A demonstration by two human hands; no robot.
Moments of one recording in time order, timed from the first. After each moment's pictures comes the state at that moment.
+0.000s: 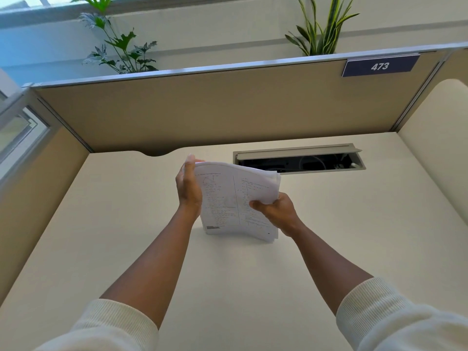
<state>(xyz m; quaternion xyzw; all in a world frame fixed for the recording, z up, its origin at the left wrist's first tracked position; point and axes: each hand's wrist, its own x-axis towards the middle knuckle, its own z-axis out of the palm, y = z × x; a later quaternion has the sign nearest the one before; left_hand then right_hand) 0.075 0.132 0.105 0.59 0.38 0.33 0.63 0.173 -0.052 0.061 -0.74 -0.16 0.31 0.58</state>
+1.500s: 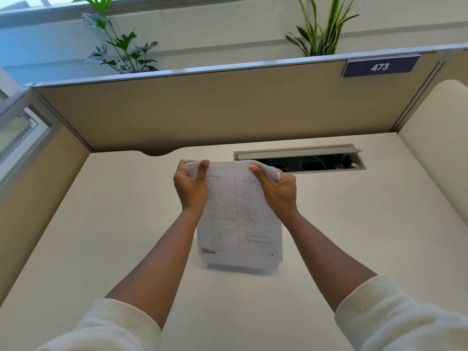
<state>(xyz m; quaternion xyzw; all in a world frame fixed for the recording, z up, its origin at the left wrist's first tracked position) 0.072 0.124 0.107 0.65 0.35 0.42 0.53 0.165 -0.033 0.120 -0.68 -0.21 0.12 0.69</state>
